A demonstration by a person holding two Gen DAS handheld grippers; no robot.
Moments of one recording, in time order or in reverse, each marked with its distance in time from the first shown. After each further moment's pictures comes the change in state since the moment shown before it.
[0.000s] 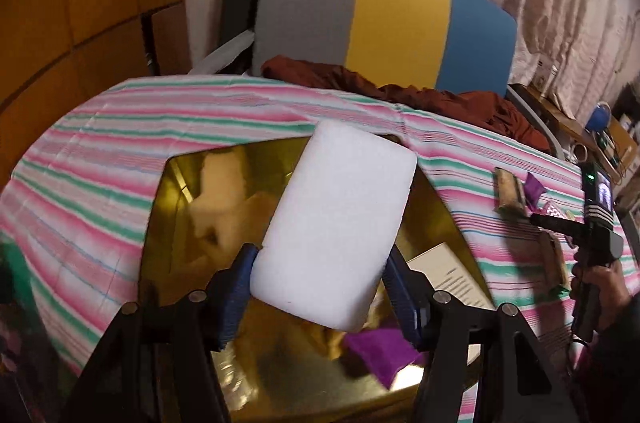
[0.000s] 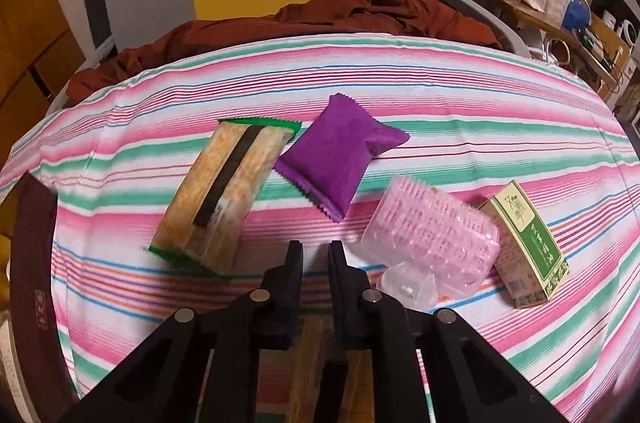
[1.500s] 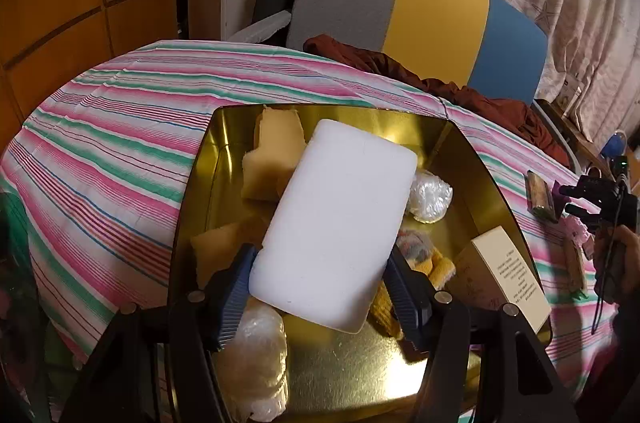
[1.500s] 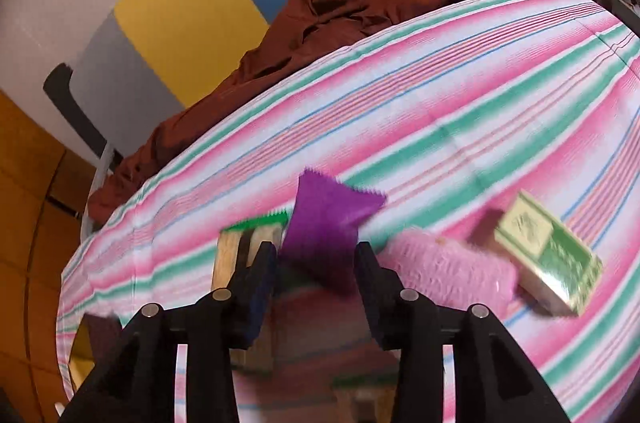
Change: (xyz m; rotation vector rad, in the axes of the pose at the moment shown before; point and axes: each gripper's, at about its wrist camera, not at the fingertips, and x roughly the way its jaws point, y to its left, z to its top) left arm 0.017 0.047 -0.026 -0.105 0.022 0.024; right arm 0.019 -0.042 0.052 0.404 -0.030 0.142
